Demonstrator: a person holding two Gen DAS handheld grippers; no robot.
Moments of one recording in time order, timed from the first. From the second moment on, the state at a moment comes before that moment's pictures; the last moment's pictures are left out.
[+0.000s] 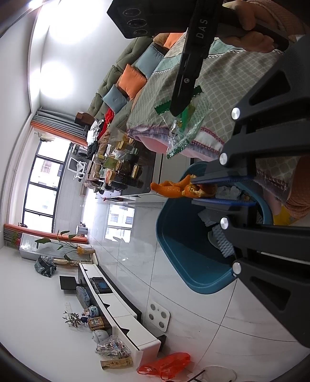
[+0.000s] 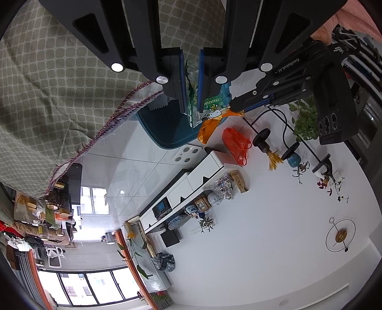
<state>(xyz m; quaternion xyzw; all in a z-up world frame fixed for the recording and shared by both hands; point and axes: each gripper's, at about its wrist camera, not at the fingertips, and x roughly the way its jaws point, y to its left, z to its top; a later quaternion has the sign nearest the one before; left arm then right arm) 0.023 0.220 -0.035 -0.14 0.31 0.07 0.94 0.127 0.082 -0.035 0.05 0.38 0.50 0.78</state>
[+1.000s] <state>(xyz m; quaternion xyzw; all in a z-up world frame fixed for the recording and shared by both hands) 0.028 0.228 -0.044 -0.15 0.32 0.08 0.93 0.131 0.100 -0.044 0.03 0.39 0.51 0.77</state>
